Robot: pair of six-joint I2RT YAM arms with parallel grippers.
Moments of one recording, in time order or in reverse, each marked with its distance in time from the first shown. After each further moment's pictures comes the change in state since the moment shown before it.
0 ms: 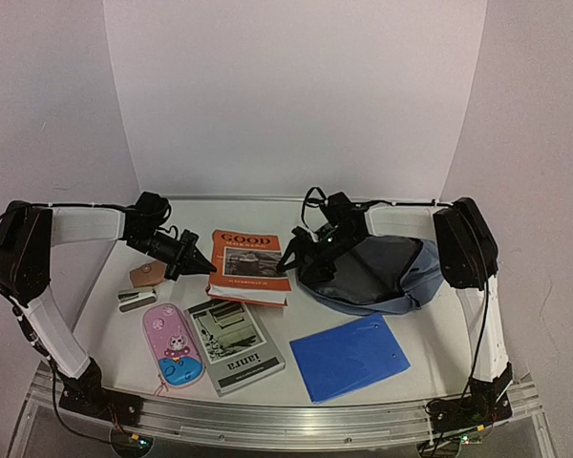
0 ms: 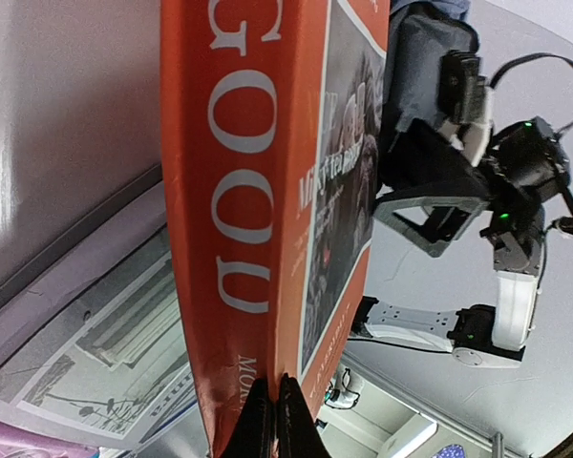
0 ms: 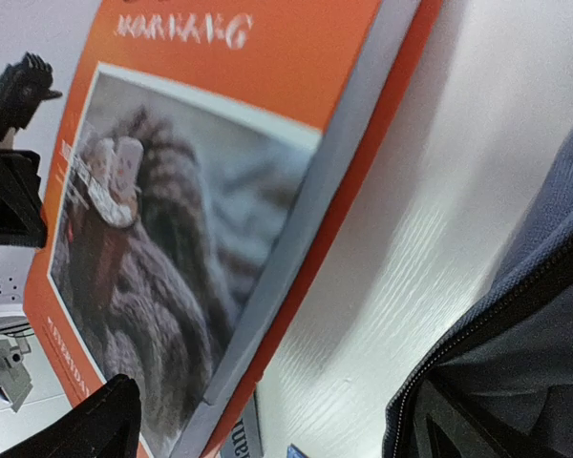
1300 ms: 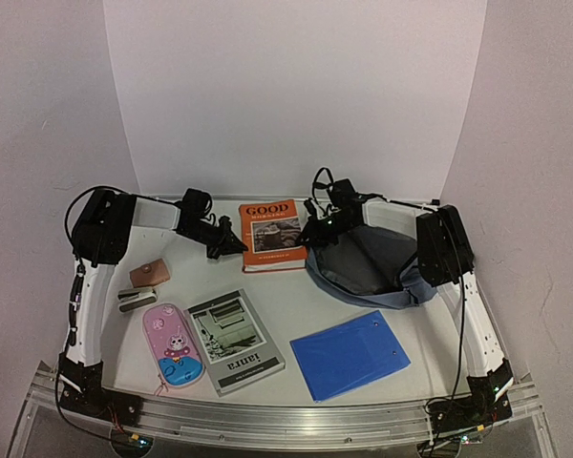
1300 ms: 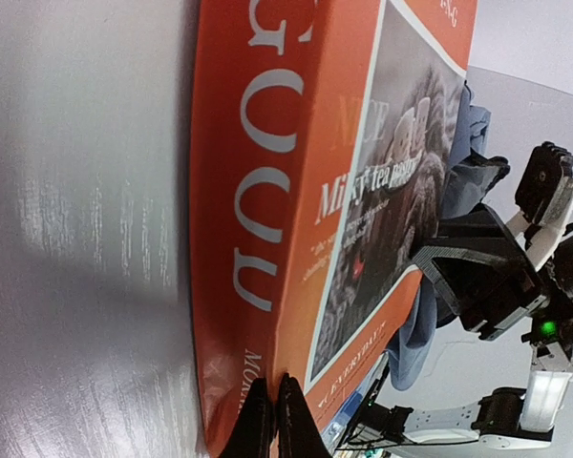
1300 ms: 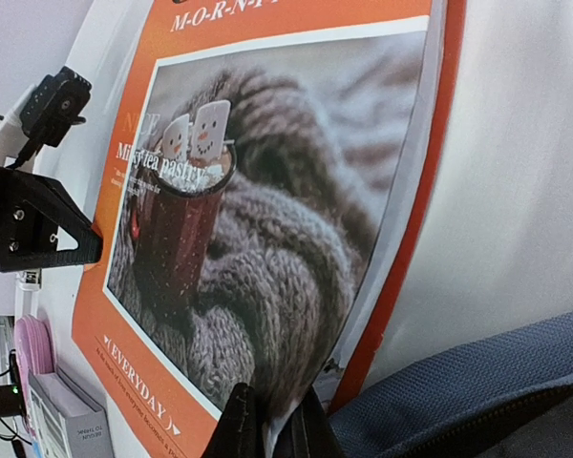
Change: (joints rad) left arm -0.032 0.667 0.587 0.273 -0.132 0.005; right arm -0.097 0.296 0.394 0.082 0.248 -0.091
